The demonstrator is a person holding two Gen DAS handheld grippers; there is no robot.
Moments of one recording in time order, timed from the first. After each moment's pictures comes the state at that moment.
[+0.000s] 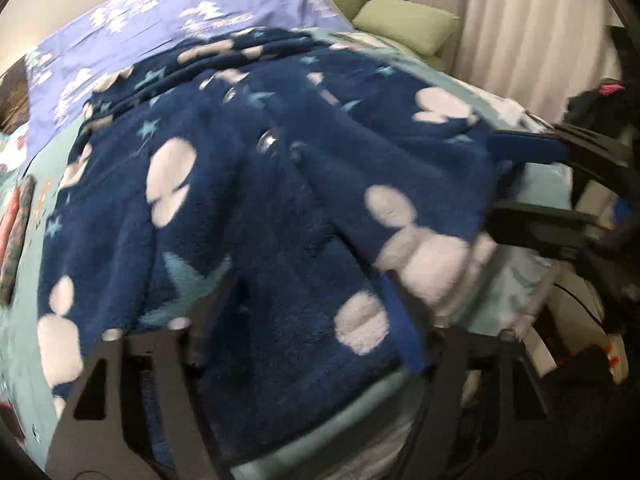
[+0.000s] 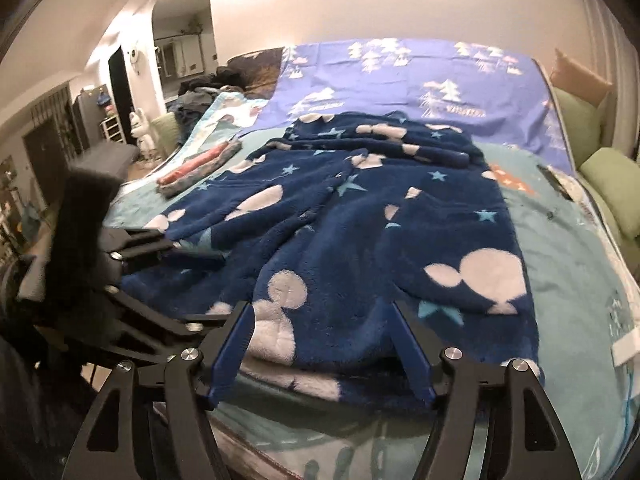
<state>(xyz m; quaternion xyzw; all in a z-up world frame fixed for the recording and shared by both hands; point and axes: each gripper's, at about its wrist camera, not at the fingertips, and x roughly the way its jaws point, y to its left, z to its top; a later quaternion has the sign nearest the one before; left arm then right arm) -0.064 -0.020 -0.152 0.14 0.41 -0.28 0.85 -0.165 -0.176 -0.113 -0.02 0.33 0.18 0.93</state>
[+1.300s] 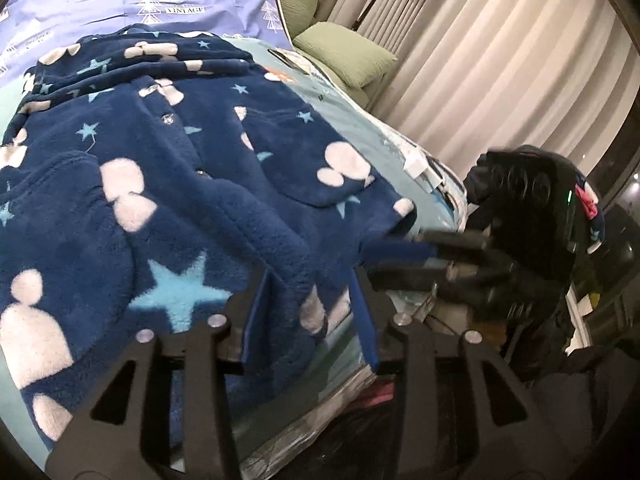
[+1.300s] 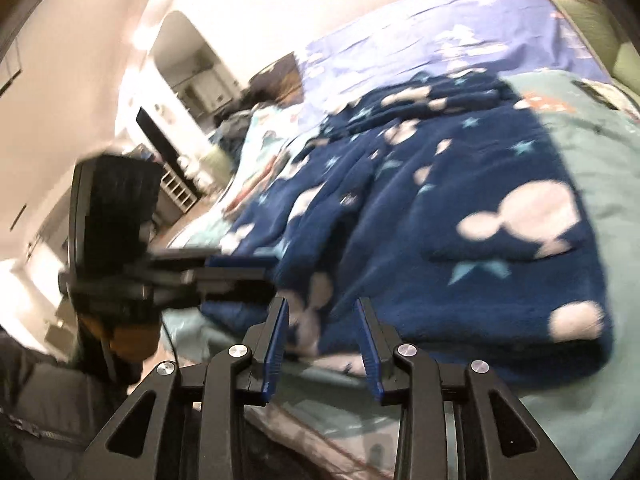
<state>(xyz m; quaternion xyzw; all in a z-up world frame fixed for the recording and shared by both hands) -0.060 -0.006 -0.109 -0.01 0.45 -0.43 0.78 -0.142 -0.217 -0.120 0.16 0.37 0.28 0.87</state>
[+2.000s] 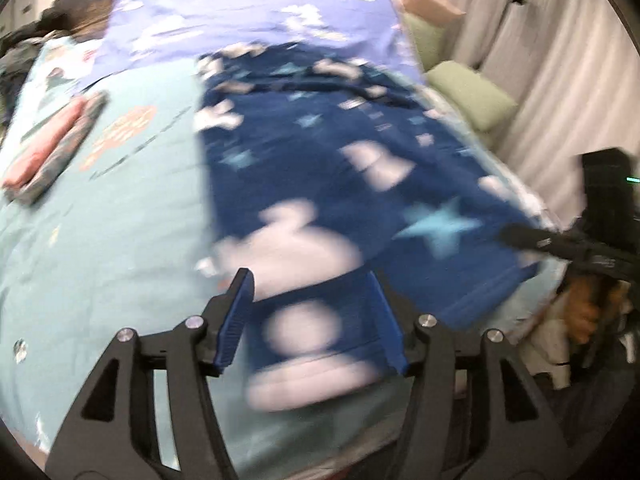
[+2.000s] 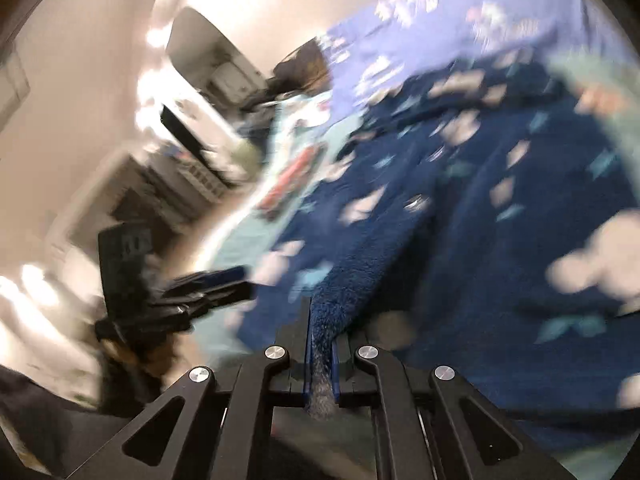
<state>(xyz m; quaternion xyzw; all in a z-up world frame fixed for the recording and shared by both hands) -0.055 0.123 -0.118 -0.01 0.44 -0.20 0.88 -0.112 -0.165 -0.110 0.08 0.40 0.26 0.87</state>
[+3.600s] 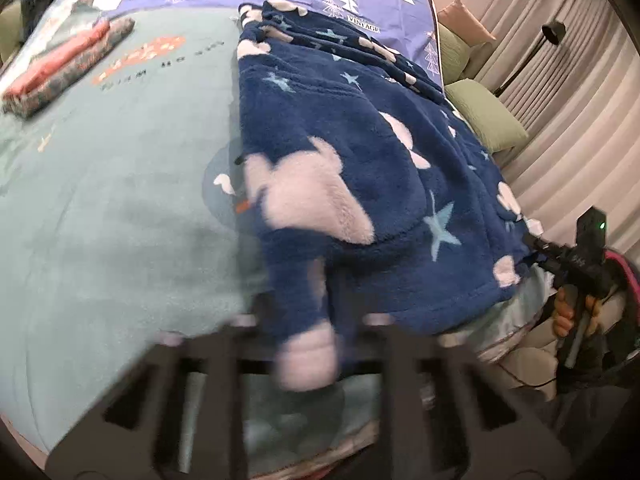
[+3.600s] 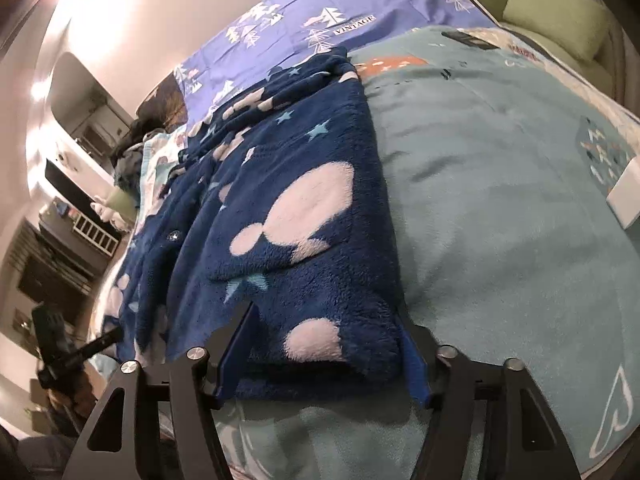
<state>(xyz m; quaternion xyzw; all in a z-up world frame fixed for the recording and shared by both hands) -0.068 0.144 -0.155 -0.13 0.47 -0.20 0.85 -0.119 -0.304 -0.149 0.22 0.44 0.12 0.86</state>
